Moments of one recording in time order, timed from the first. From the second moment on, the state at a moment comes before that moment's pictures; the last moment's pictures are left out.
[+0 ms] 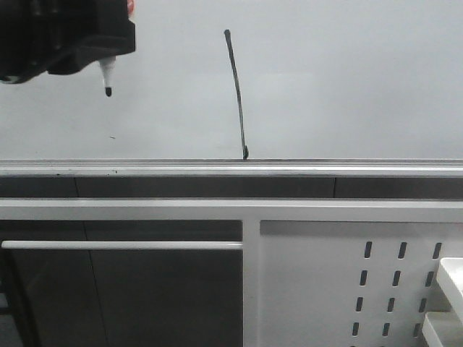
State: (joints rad) left arm -0.82 1.27 -0.49 -0.45 -0.59 0.23; right arm 0.71 0.47 -0.47 0.57 0.31 -0.73
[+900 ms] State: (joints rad) left arm -0.73 1.47 -0.64 -0.39 -0.55 0.09; right arm 0.71 0.47 -0.47 0.61 0.31 -0.73
